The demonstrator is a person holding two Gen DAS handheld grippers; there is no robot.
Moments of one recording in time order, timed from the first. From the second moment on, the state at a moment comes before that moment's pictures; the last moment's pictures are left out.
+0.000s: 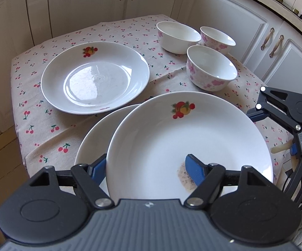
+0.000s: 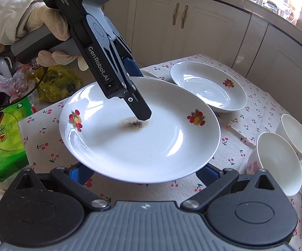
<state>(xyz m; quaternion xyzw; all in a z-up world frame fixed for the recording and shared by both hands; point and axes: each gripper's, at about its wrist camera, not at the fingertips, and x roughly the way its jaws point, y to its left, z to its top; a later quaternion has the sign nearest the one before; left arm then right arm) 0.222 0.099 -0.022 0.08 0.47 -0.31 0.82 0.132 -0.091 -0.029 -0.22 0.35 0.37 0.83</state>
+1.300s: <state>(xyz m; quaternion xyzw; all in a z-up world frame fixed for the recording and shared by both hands) 0.231 0.097 -0.026 0.11 0.47 -0.29 0.82 0.143 -0.072 -0.026 -0.23 0.40 0.35 0.82</state>
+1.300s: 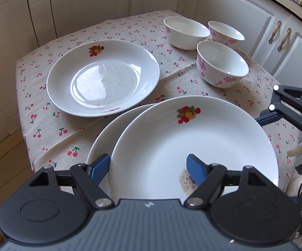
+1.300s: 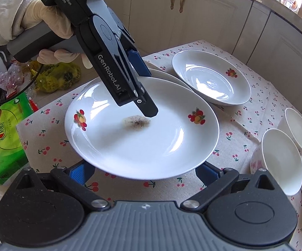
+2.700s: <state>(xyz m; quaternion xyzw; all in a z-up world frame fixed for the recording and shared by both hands) 0.140 0.095 0.032 0.07 0.32 -0.22 0.92 0.102 -0.132 0.023 -0.18 0.29 0.30 0.89</state>
